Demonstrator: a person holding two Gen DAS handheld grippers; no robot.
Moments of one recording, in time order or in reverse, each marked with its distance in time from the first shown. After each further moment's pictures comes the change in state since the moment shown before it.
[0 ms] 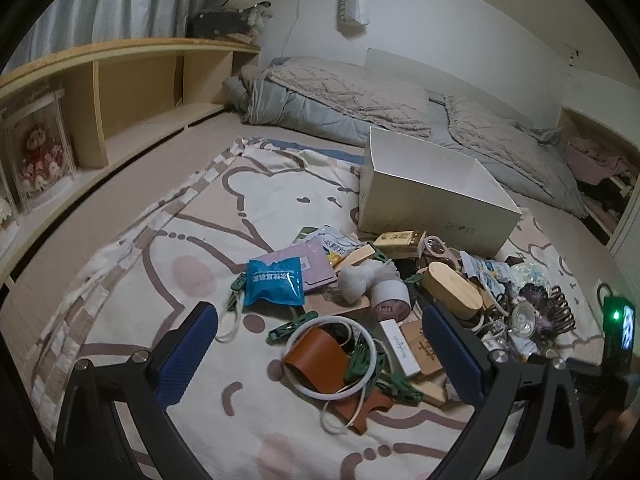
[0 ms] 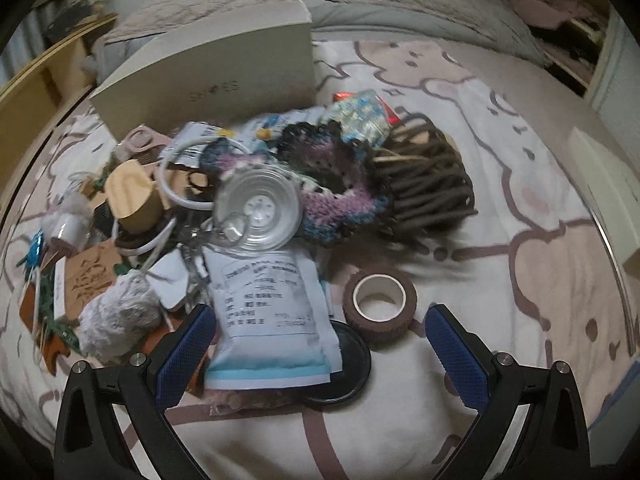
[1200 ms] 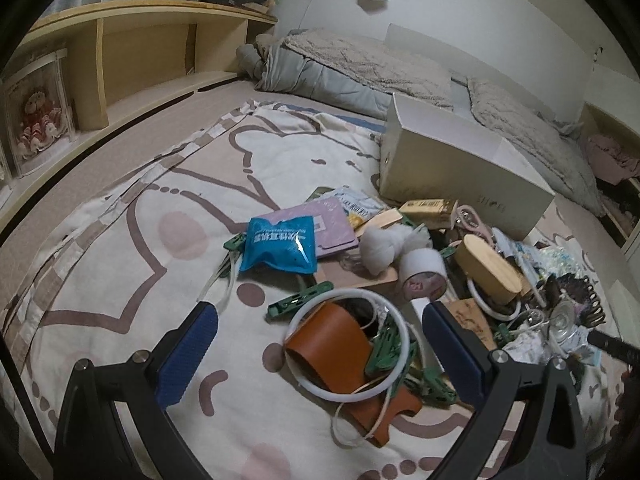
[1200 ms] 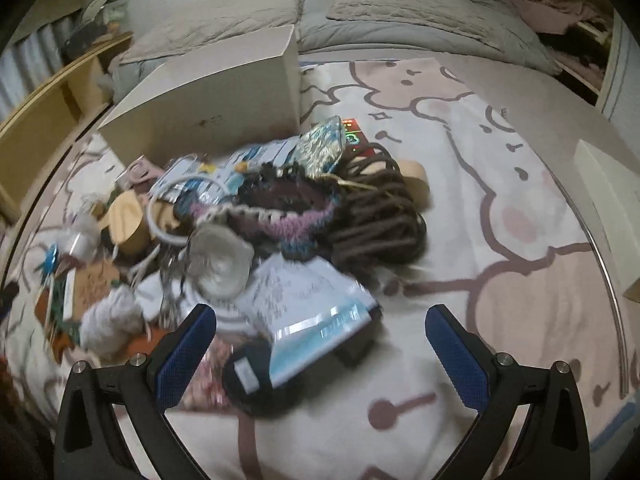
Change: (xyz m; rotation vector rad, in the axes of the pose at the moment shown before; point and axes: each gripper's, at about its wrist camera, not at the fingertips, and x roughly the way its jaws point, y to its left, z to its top) left arm 0.053 0.009 -0.029 -0.031 0.075 0.052; right arm -0.007 -0.040 0.023 -0.022 -0.077 0.073
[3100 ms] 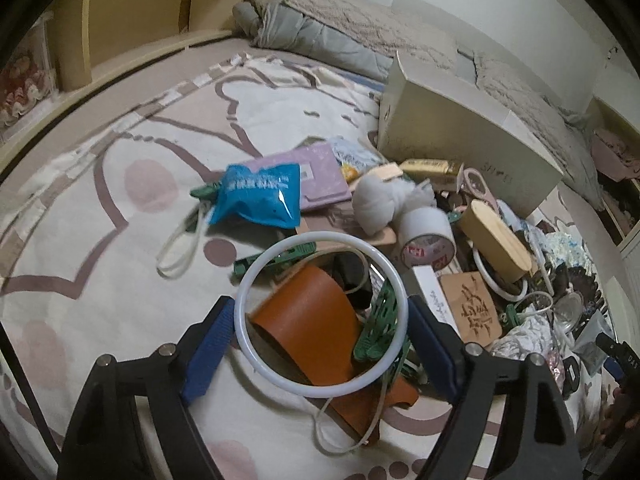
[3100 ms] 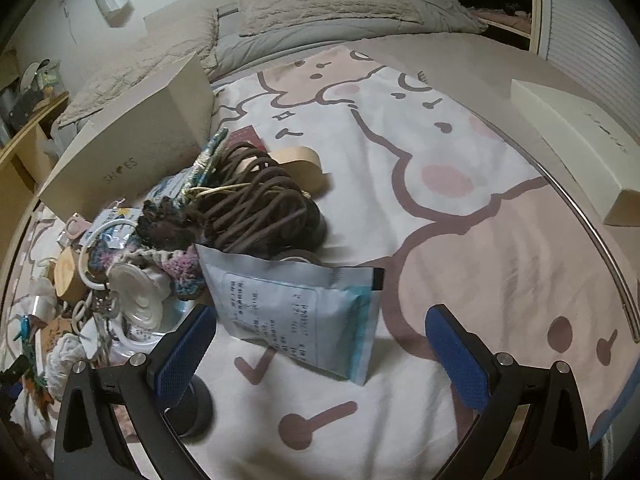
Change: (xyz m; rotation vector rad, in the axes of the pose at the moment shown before) left arm 0.027 -0.008 -0.011 -0.040 0.123 -0.036; right arm 0.001 -0.065 -0.018 0.233 -0.060 -0.071
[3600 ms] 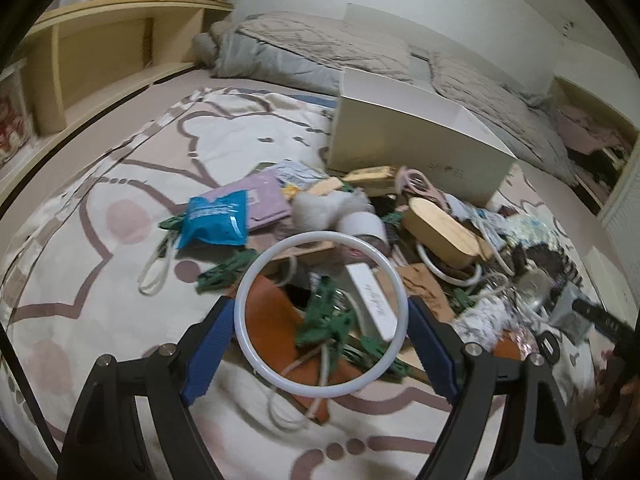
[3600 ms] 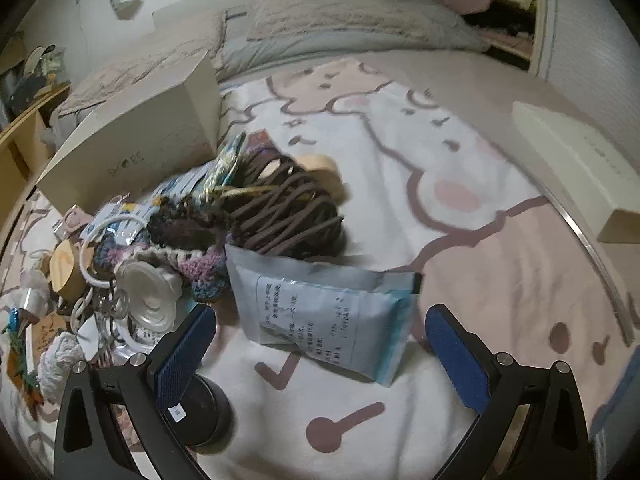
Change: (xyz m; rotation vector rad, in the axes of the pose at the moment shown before) left arm -0.028 -0.034 -0.009 0.133 -0.051 -0.078; right arm -0.011 0.021 -0.003 -0.044 -0.064 -0.075
